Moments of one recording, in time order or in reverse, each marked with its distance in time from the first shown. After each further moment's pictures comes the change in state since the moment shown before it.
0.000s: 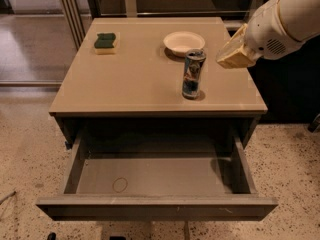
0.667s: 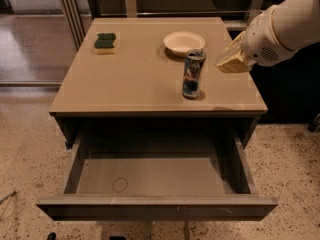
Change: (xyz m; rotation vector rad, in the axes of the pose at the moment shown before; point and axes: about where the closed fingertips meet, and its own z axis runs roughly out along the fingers) arm 0.012 -0.005 0.020 0.017 0.004 0.038
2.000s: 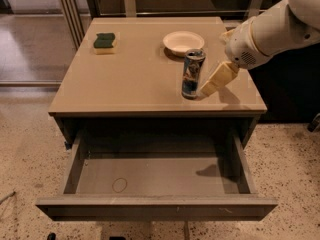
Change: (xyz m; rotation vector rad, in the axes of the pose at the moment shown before) arm -0.003 -0.011 0.049 -0.040 -0.055 0.045
